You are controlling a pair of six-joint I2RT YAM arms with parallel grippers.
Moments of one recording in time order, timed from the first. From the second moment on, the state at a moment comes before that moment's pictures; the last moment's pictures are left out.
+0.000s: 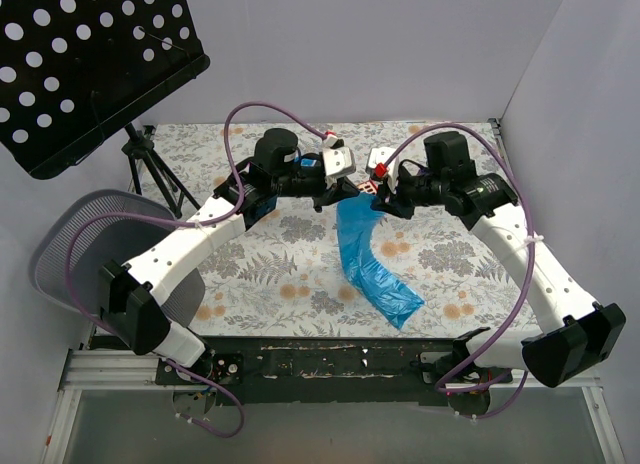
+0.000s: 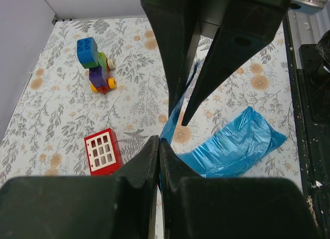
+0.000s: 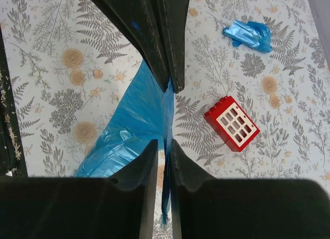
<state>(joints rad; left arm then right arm) -0.68 1.48 1.40 -0.22 0.69 0.39 0.47 1.27 1.36 -0.76 -0.64 -0.68</state>
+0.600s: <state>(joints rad) -0.69 1.48 1.38 -0.22 0.64 0.46 0.47 1.26 1.34 -0.74 -0.64 -0.60</state>
